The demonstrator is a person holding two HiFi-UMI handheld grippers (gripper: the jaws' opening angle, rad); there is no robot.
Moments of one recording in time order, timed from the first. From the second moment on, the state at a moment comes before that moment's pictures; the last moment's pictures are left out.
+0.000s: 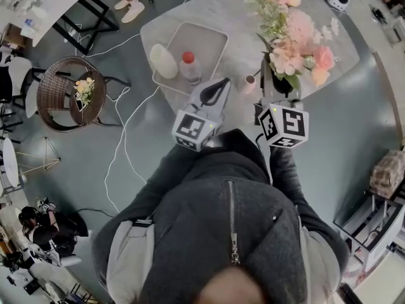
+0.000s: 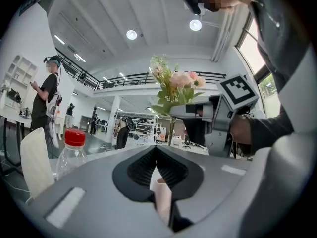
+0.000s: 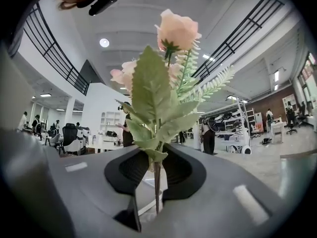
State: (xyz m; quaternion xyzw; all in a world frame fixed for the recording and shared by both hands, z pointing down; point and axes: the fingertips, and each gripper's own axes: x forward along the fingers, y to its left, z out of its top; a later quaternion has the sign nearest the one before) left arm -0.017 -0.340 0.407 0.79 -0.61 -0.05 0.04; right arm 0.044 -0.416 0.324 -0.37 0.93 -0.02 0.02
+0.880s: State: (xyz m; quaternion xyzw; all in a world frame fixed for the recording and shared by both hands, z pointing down) left arm -0.010 -0.305 0.415 0.84 -0.54 -0.04 0.06; right arm 0.046 -0.328 0.347 -0.40 0.92 -0.02 0.02
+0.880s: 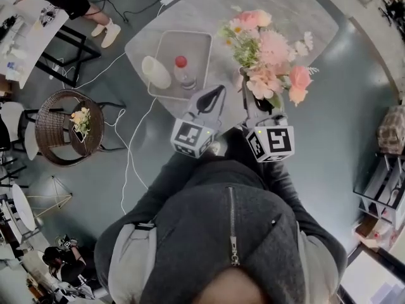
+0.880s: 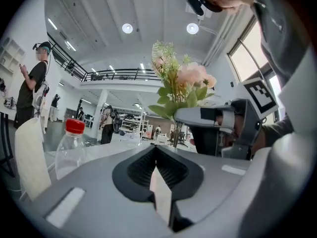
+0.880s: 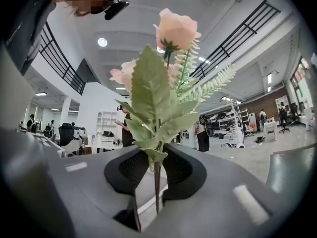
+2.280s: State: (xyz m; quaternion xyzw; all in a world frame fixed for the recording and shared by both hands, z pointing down) left arm -0.018 -0.291 0.429 0.85 -0.52 -0.03 0.08; right arm 0.047 -0.316 0.421 -0.44 0.89 -0.10 -0.02
